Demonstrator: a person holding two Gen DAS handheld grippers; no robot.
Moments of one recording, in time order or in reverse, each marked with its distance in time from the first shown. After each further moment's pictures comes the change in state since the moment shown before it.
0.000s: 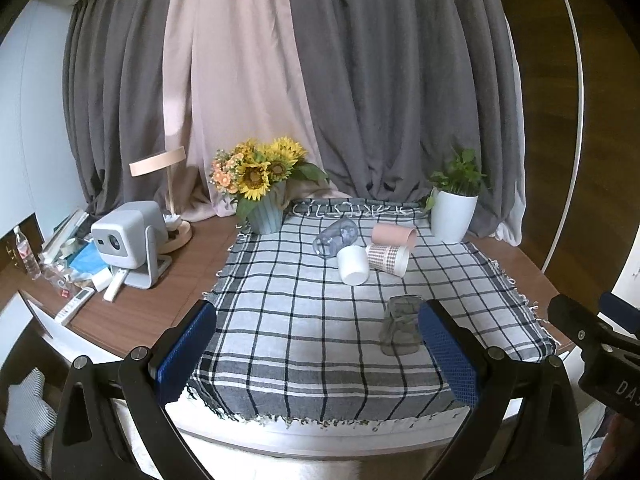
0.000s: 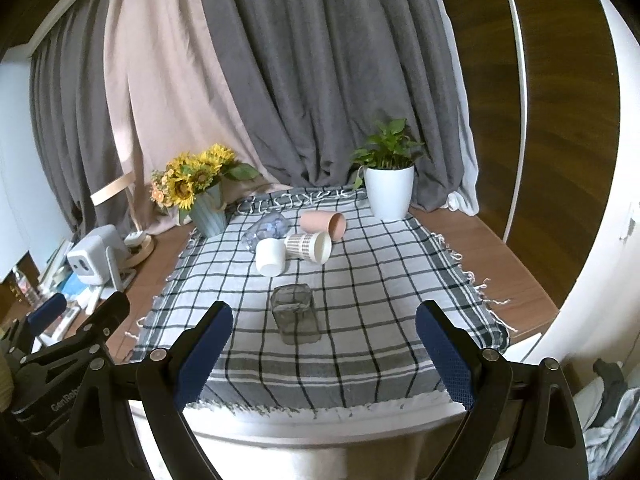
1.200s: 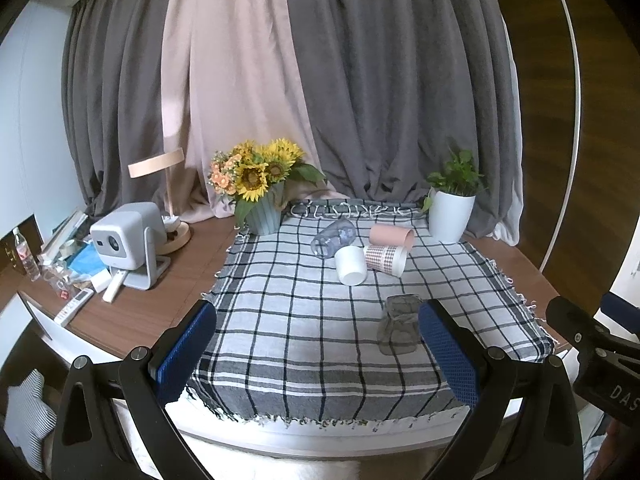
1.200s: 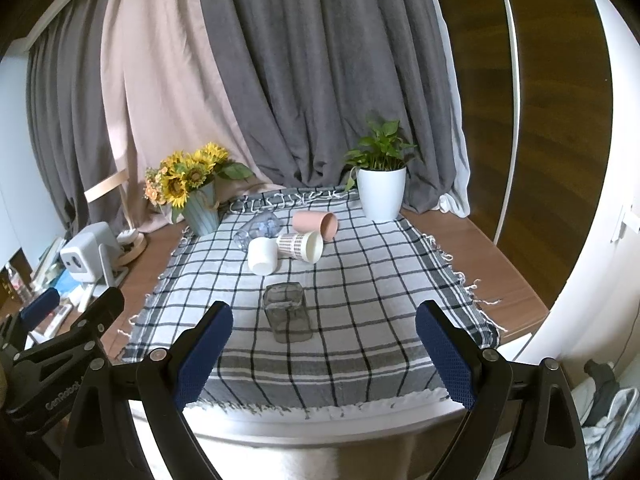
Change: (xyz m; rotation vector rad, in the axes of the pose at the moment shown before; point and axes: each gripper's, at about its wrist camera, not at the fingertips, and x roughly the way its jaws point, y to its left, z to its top) left arm 0.000 -0.002 0.003 0.002 0.001 -0.003; right arm -0.003 -0.001 -0.002 0.006 -0.002 -0.023
